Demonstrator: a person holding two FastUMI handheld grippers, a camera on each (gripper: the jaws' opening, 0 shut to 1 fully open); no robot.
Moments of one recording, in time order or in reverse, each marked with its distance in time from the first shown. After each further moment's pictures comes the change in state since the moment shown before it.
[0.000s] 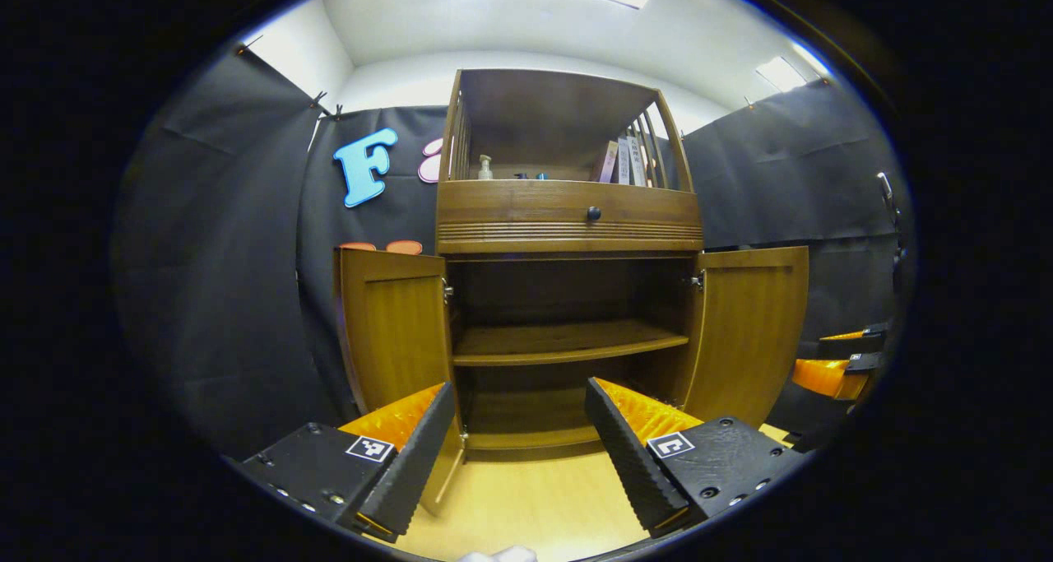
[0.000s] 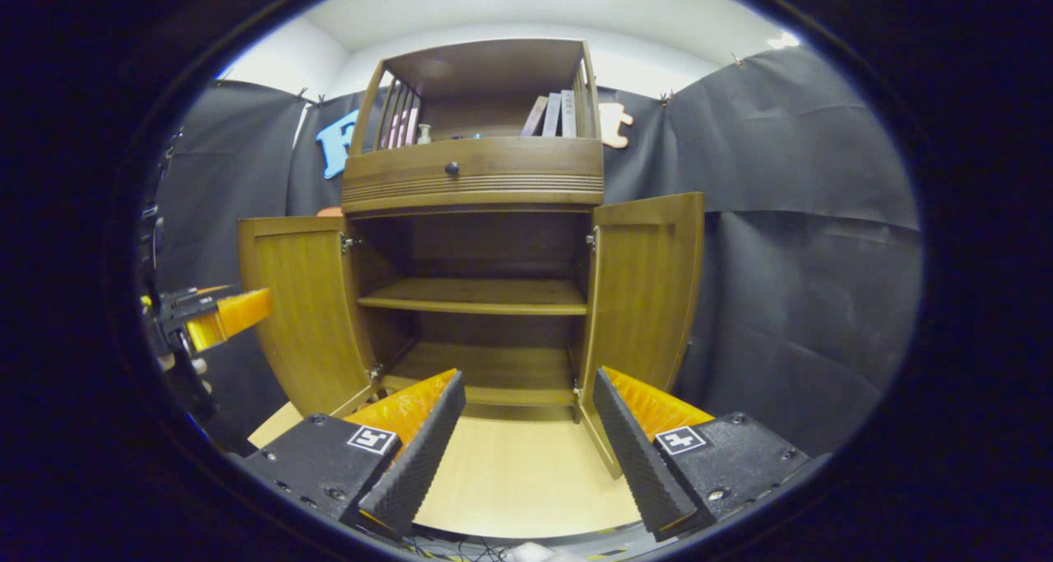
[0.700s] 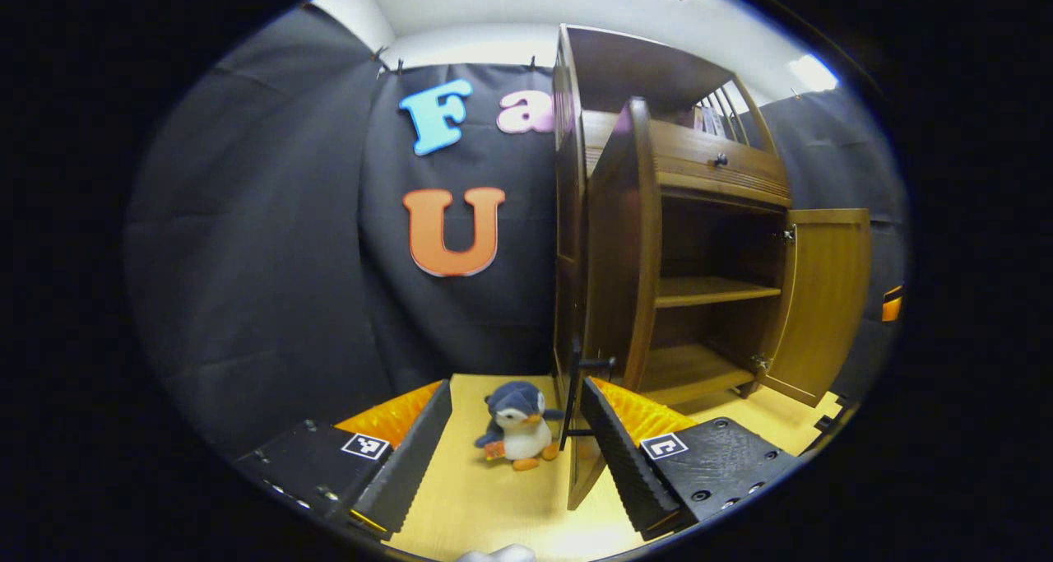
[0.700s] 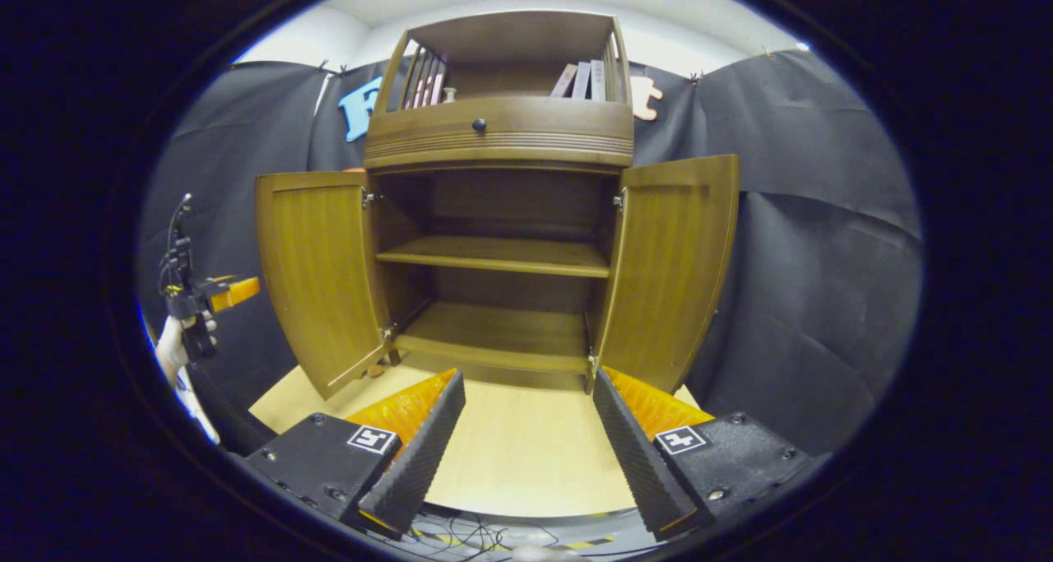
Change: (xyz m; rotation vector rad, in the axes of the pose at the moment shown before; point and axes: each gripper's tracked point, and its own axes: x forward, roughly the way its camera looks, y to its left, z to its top) left arm 0.008 0.215 -0.050 0.044 0.053 0.140; right arm -0.008 0.011 -0.033 -0.064 0.127 0.069
